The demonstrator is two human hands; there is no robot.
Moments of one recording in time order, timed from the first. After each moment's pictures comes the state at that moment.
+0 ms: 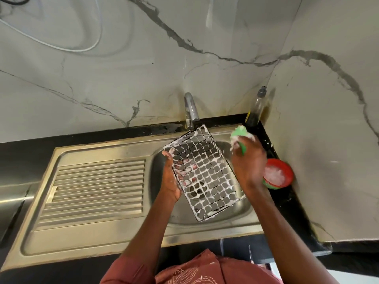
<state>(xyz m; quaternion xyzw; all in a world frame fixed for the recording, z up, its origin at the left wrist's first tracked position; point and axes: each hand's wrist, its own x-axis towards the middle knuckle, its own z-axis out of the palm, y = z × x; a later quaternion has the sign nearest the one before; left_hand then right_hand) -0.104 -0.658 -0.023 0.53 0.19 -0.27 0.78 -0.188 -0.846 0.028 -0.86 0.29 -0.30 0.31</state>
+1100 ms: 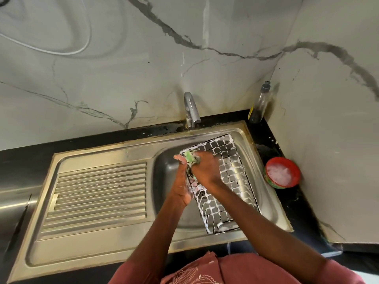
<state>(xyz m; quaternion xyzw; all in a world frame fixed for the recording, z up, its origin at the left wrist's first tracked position) -0.101 -0.672 -0.036 0.52 0.16 -0.34 0.76 -0.120 -0.765 -0.010 -0.84 0.27 -0.04 0.48</state>
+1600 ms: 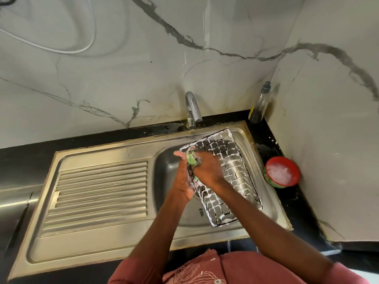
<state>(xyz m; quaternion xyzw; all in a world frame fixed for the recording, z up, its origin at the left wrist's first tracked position) -0.099 -0.677 -0.031 0.55 0.18 -0.32 0.75 -0.126 -0.768 -0.005 -0.85 0.25 0.00 0.47</state>
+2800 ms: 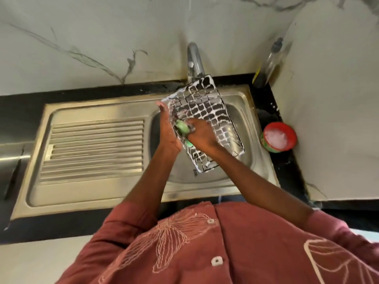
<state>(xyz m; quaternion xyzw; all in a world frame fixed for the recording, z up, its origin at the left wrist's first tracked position) -0.084 -0.663 -0.015 0.51 0.14 -0.25 0.81 -0.129 -0.755 -0.026 -0.86 0.19 0.03 0.48</state>
